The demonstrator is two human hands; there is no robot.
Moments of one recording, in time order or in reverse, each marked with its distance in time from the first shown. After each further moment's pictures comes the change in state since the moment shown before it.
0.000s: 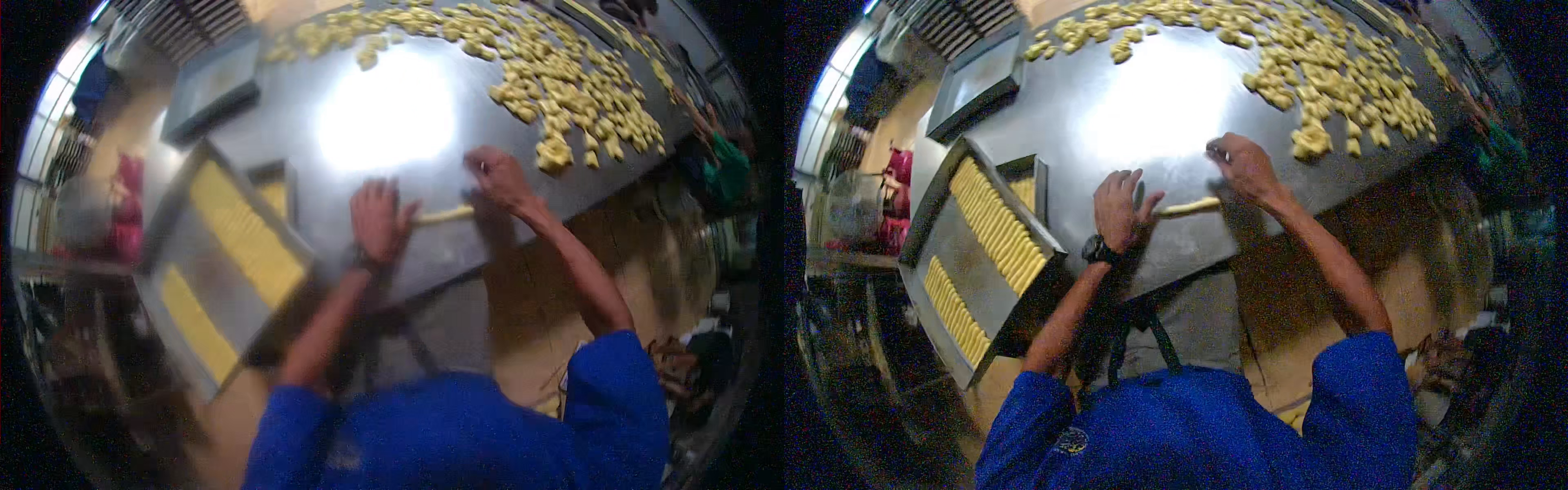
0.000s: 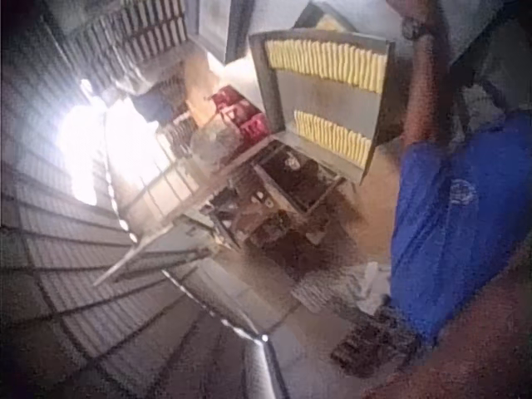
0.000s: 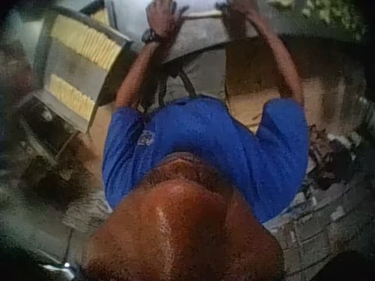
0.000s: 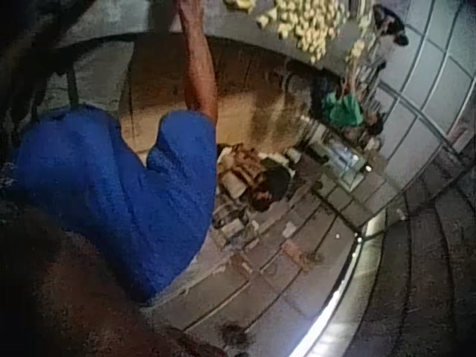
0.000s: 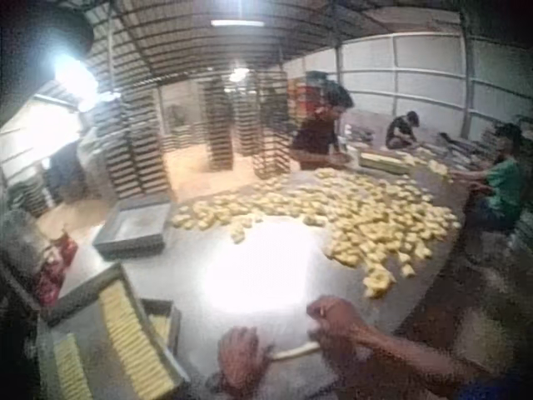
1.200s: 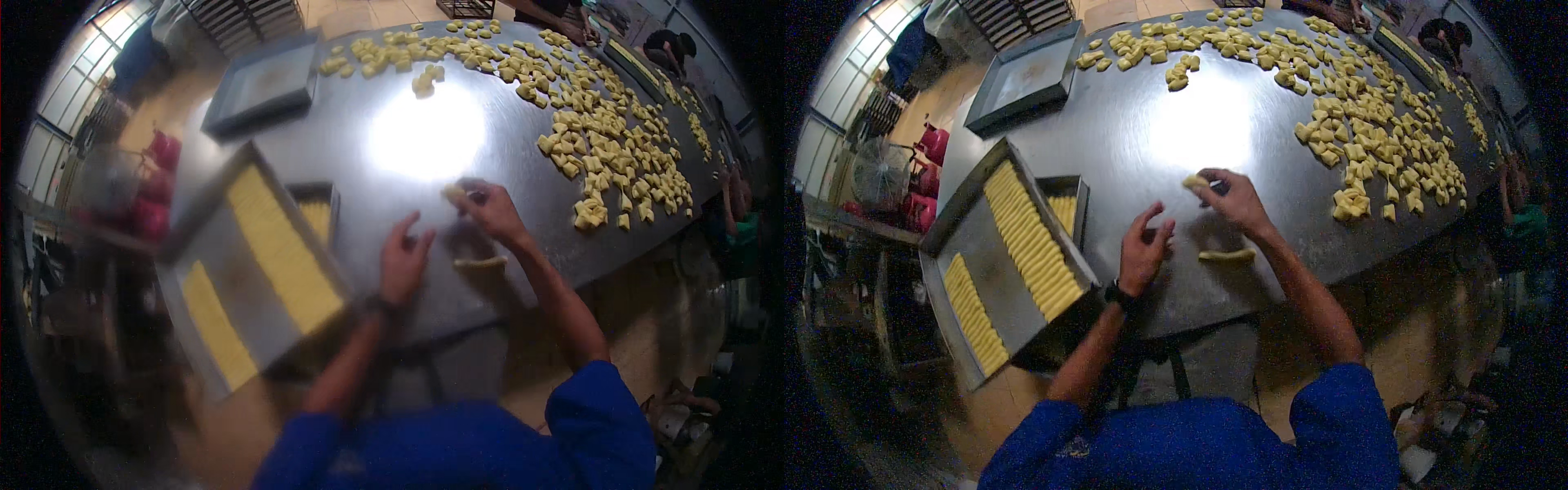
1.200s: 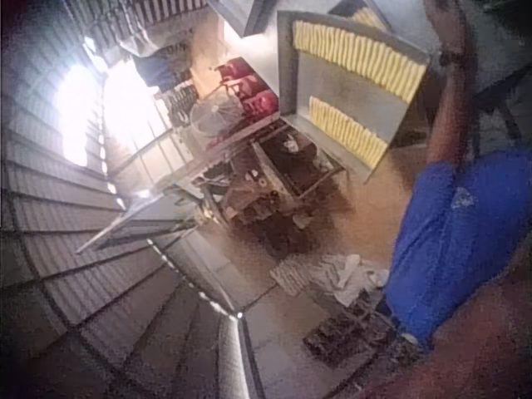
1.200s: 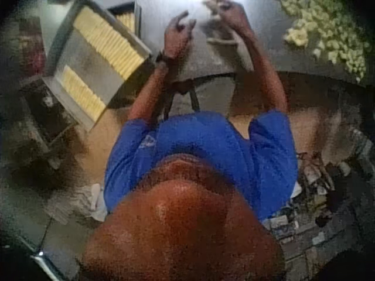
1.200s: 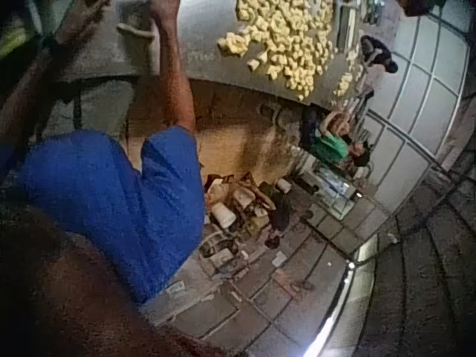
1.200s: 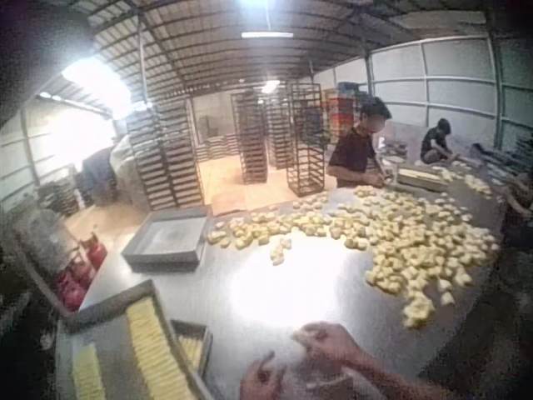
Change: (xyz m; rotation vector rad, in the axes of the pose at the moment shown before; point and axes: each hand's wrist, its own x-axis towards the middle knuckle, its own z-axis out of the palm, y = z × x) left_hand -0.007 -0.018 -0.023 -1.034 -0.004 -0.391; right_hand 0.057 -0.057 0.042 0.738 -0.149 0.237
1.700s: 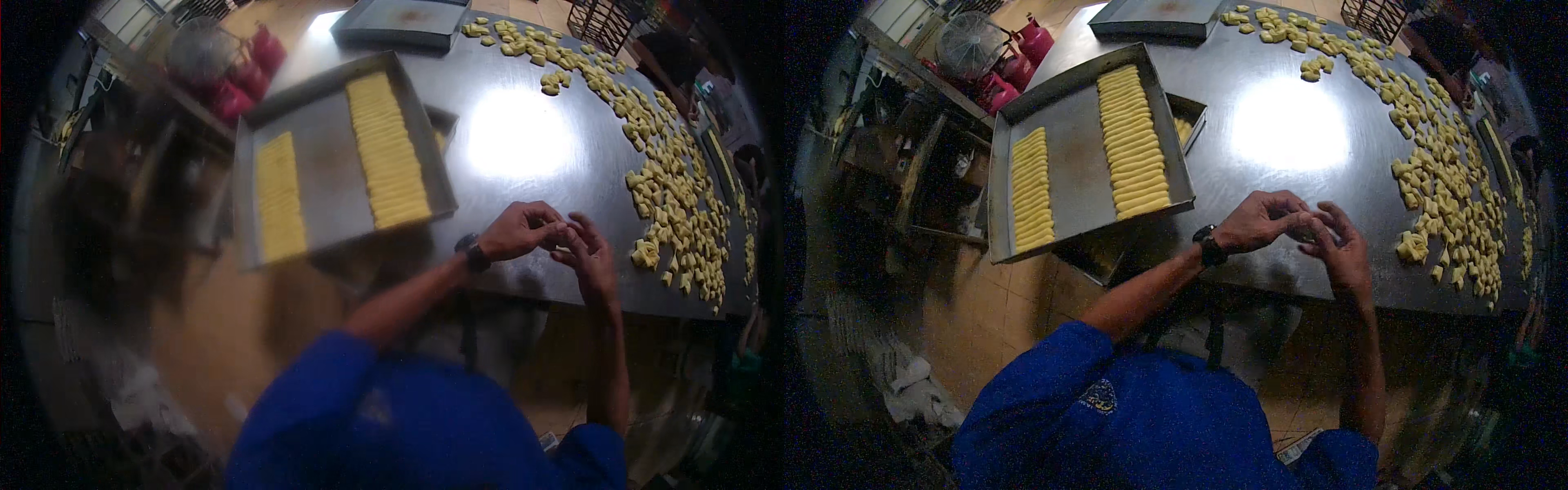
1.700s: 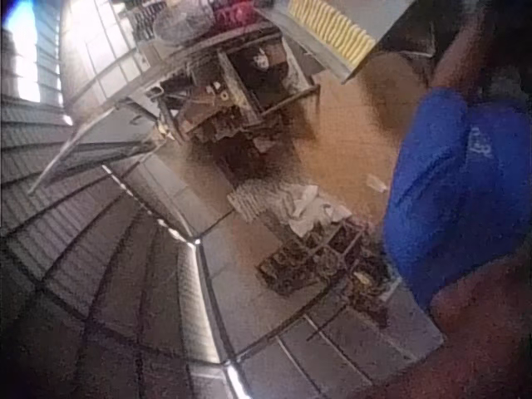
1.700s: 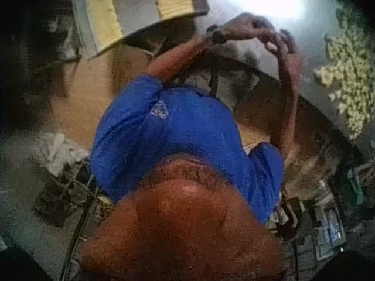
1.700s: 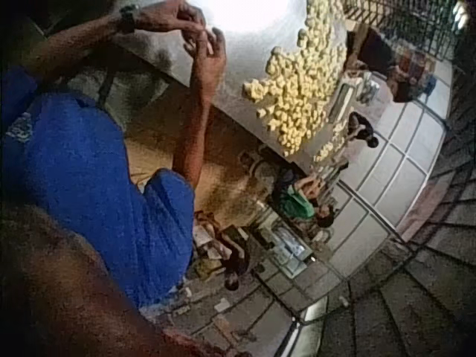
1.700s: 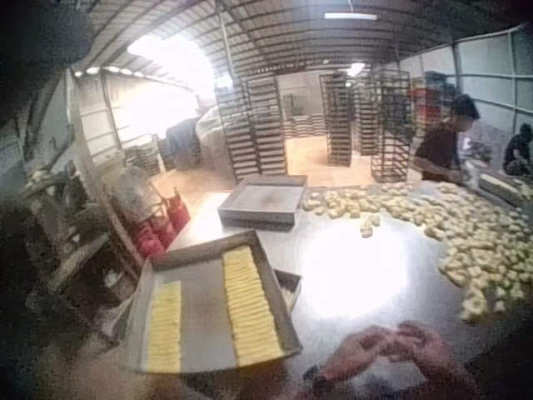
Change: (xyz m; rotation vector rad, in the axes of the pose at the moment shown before) left_hand -0.038 0.042 0.008 -0.529 -0.367 0.180; right_hand -0.133 -0.051 0.004 0.201 -0.110 0.154
